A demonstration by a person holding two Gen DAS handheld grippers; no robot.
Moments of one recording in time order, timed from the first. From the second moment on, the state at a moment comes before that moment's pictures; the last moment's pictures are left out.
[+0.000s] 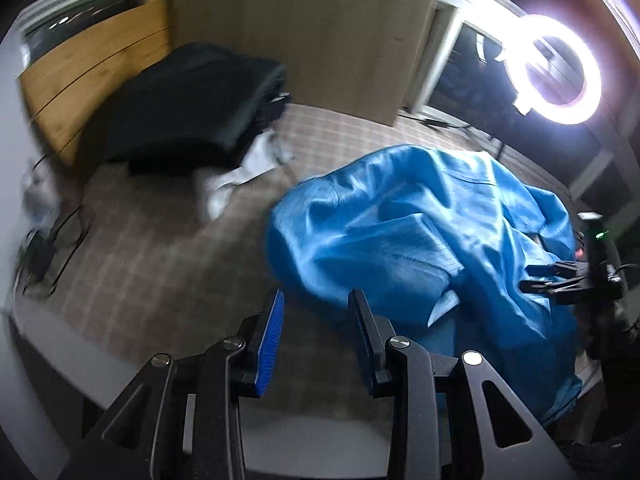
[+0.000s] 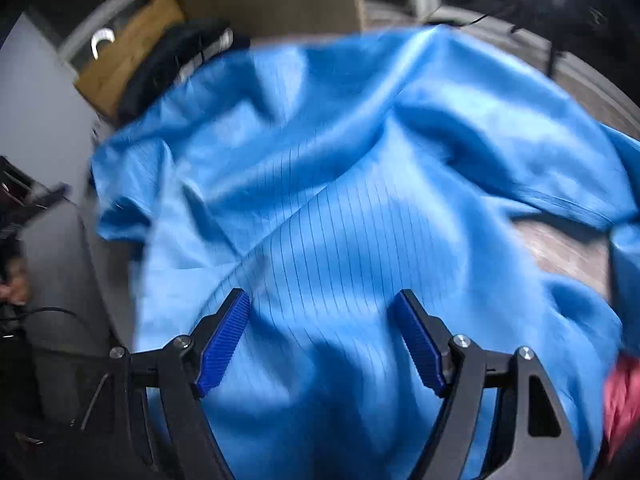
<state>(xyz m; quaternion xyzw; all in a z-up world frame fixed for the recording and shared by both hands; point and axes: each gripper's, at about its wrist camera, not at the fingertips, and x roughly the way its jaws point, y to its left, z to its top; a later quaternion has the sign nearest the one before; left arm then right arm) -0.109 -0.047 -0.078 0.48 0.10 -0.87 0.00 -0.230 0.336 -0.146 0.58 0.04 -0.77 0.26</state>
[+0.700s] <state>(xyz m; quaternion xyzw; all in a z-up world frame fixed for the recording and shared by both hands) -0.156 0.011 -0.135 0.54 0.16 -0.83 -0.02 -0.163 0.477 -0.067 0.53 0.12 -0.83 0.09</state>
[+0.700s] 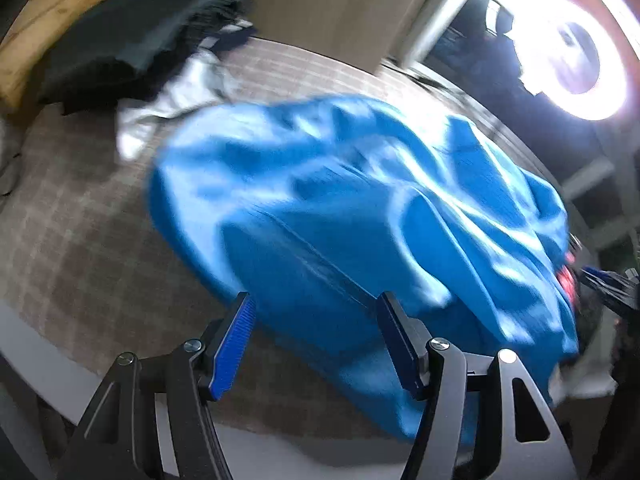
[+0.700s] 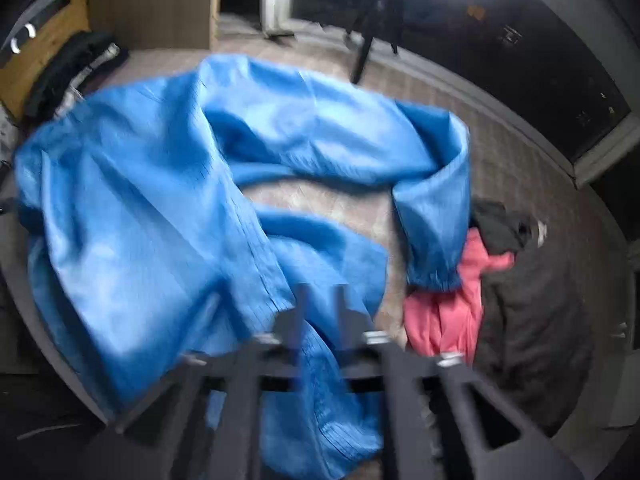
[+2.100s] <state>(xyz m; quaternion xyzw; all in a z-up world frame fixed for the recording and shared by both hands) -0.150 0.088 -0.094 0.55 -0.05 -0.80 -0.24 -0.045 0.508 -0.037 0.54 0.08 -0.83 0.08</state>
